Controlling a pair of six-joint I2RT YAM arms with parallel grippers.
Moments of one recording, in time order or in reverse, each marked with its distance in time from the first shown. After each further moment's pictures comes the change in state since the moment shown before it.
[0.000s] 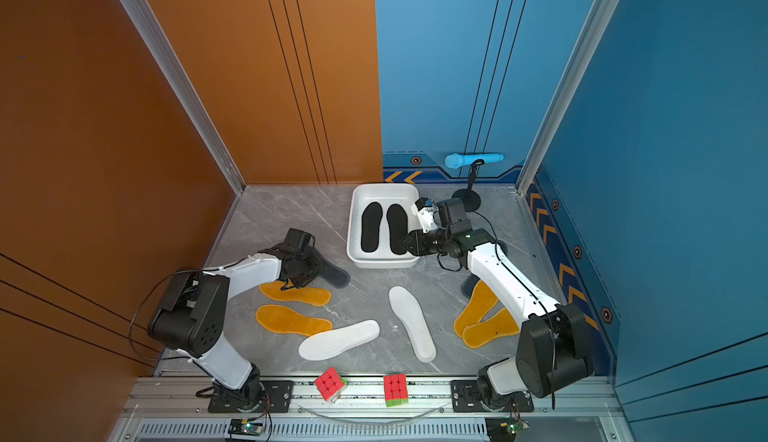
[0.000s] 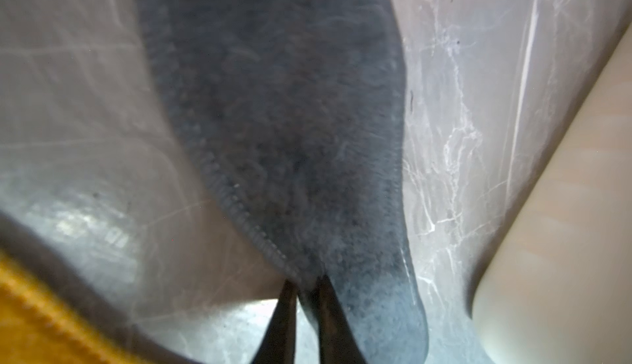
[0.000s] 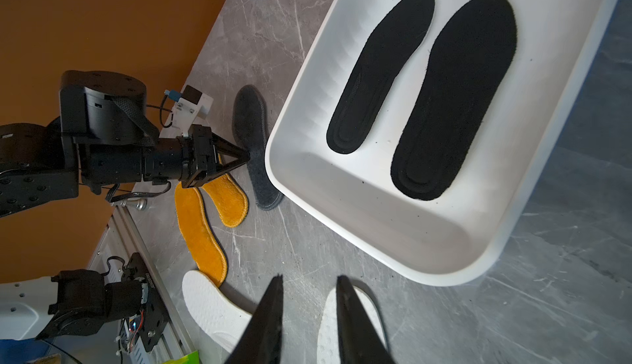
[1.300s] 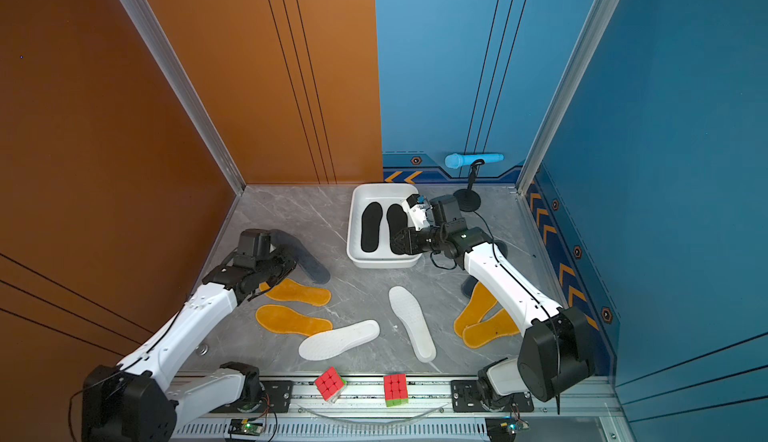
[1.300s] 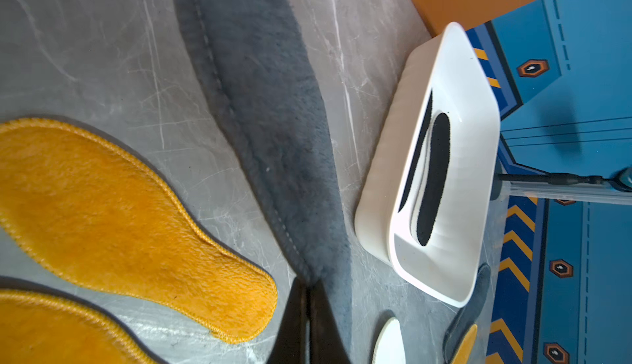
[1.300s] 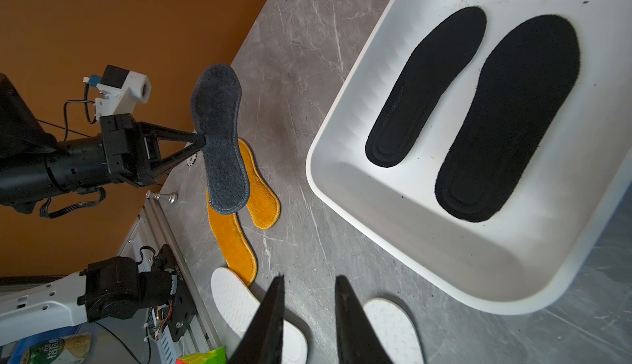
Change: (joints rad) left arm 0.083 -0.570 -0.077 -0.153 0.028 0.085; right arm 0.069 -0.010 0.047 0.006 -0.029 0.043
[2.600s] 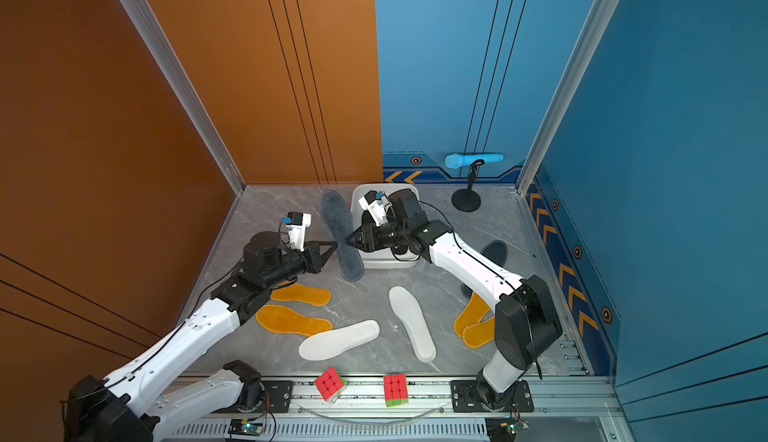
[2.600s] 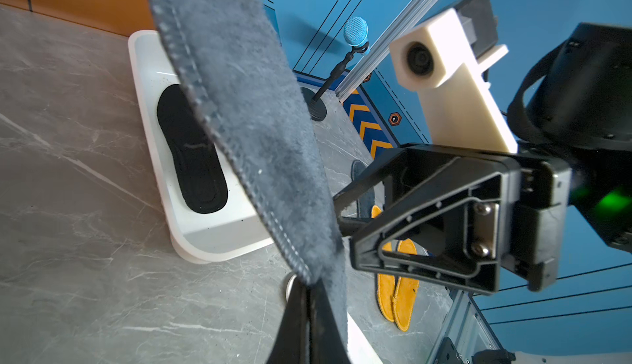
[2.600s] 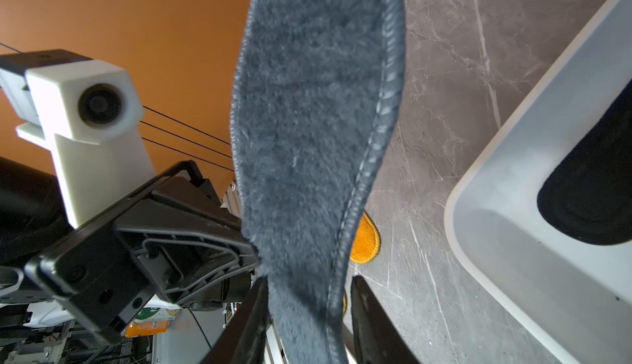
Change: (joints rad) left arm -0.265 -0.076 -0.056 0.451 0.240 0.330; right arm 0.201 0.214 0.175 0.179 -0.126 0.199
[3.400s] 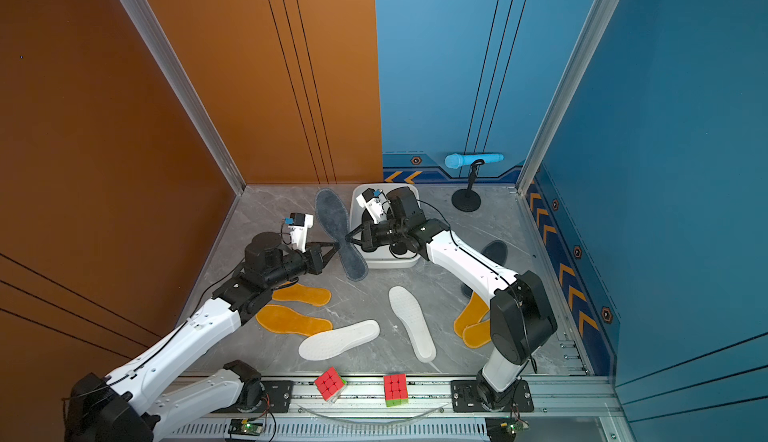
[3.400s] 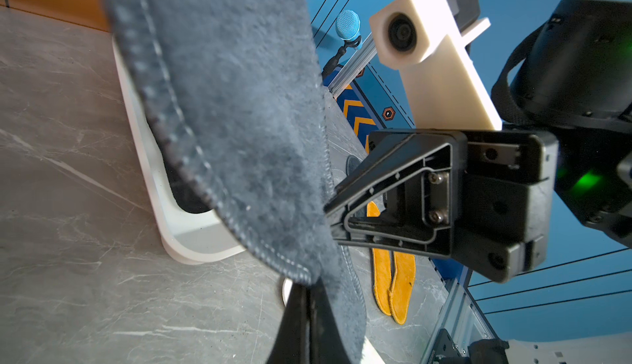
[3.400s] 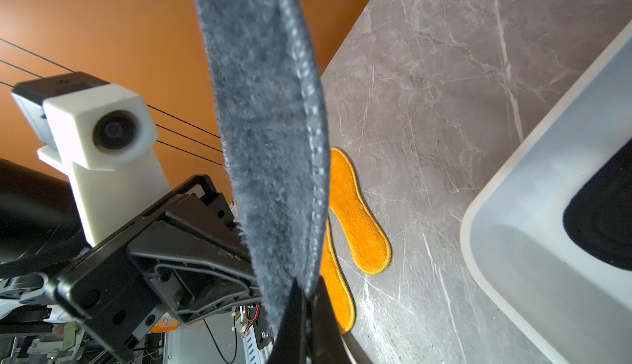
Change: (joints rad) left arm -0.004 0.004 -0.010 0.017 0.019 0.007; right arm -0.001 0.029 0.016 0.049 -0.047 0.026
